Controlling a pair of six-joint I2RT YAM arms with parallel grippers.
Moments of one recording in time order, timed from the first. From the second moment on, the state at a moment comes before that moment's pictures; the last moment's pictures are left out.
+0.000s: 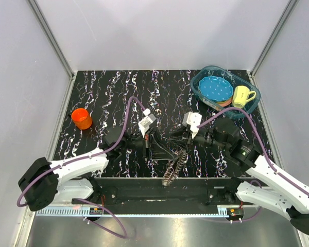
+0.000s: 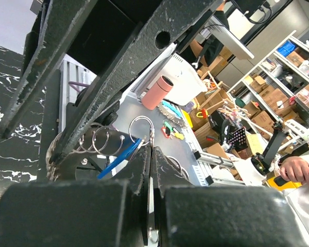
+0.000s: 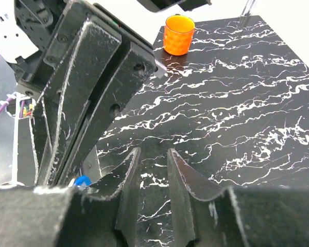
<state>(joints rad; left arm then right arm) -0.88 1.15 0.57 0.87 0.90 -0.88 0.84 0.81 0.85 -0.18 -0.41 -0.15</state>
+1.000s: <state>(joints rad) -0.81 1.29 0.54 1.23 0.85 -1.14 0.84 0.69 1.06 -0.49 -0.16 0.50</state>
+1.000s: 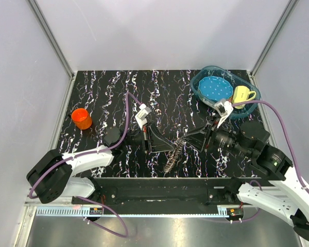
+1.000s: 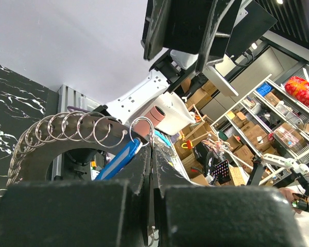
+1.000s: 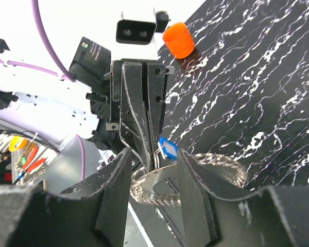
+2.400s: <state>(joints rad) -0.80 1.29 0.54 1.23 0.85 -1.14 0.84 0.72 0.91 -0.36 -0.36 0.50</state>
